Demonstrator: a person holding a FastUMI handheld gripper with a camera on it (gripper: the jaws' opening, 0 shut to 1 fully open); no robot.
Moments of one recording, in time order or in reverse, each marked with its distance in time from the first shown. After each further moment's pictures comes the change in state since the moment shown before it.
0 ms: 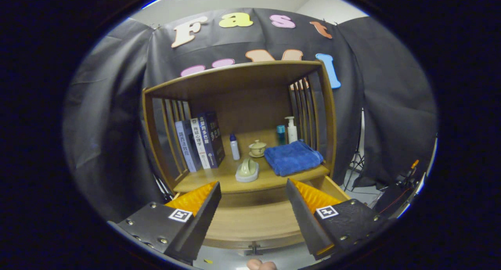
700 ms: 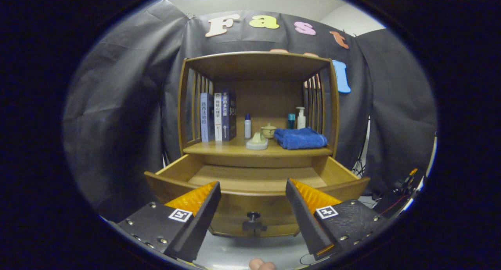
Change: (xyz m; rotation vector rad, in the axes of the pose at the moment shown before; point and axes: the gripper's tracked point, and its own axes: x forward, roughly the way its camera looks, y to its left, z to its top) arm -0.045 0.007 -0.133 -0.144 -0.006 0.062
